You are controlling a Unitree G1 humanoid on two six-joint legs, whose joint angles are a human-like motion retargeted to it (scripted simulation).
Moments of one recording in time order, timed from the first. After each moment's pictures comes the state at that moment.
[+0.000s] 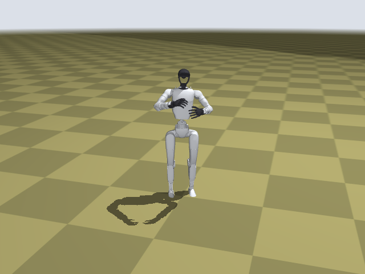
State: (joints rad) left arm -0.45 0.65 -0.57 0.07 -0.45 -0.02 -0.09; right arm -0.58 -0.65 0.59 -0.10 0.08 -0.03 -0.06; waist 0.04 -0.08 -0.37; left_leg -0.11 -0.03 0.12 -0.06 -0.13 0.01; right_leg -0.17 -0.01 0.00 -0.08 0.00 0.16
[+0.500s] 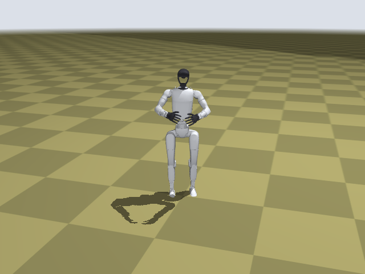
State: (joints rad) left arm -0.37 0.56 -0.63 0.17 -0.29 -0.05 0.15; right arm -0.37 -0.50 0.68 0.11 0.18 -0.06 -0.18; waist 0.03 -0.07 -0.30; left_leg -0.10 -0.02 0.15 0.03 -0.19 0.04; right_leg -0.15 -0.01 0.06 -0.08 -0.02 0.17
